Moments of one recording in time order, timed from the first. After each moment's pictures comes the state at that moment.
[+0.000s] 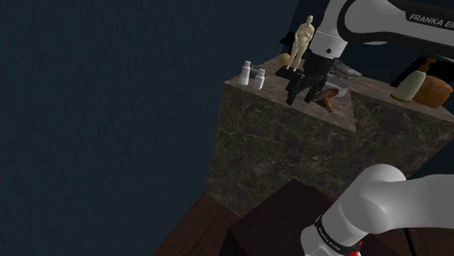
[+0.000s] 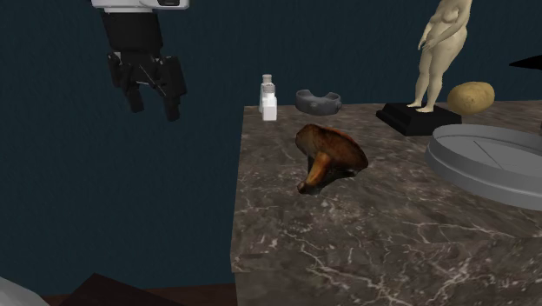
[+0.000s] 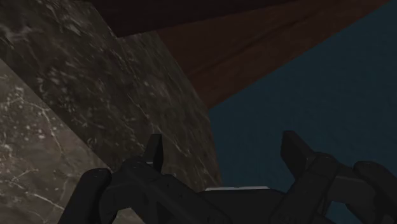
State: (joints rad) arm -0.01 -0.78 -0.03 -2.31 0.00 1.58 0.14
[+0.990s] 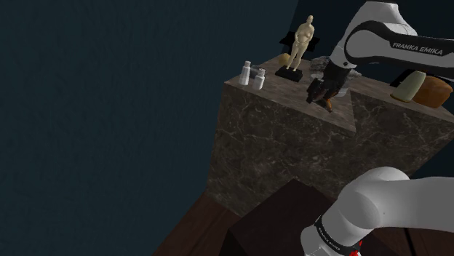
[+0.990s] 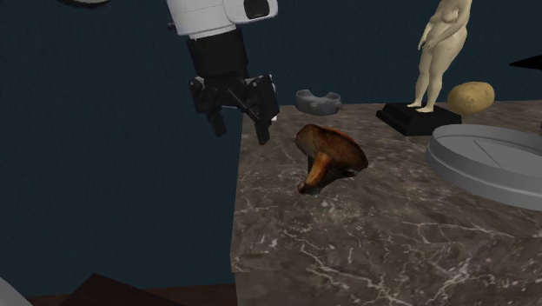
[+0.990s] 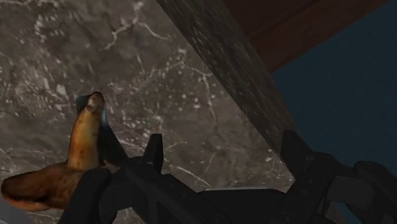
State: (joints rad) arm -0.15 -0.79 -0.23 -2.41 -0.25 1.81 -0.03
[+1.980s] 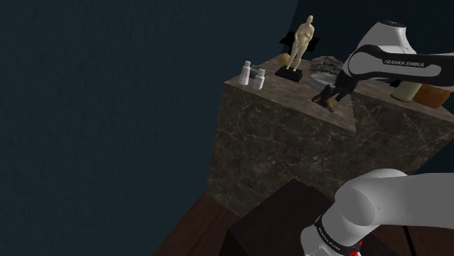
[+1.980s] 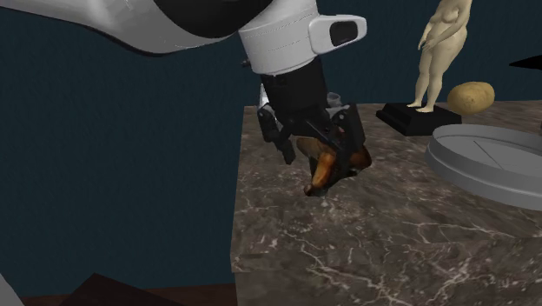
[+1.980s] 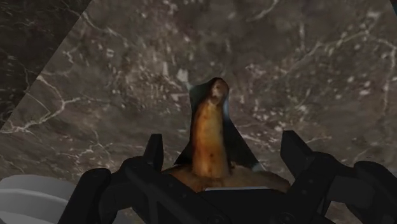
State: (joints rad) arm -0.24 -0.71 -0.42 -2.44 -0.40 2.08 -0.14
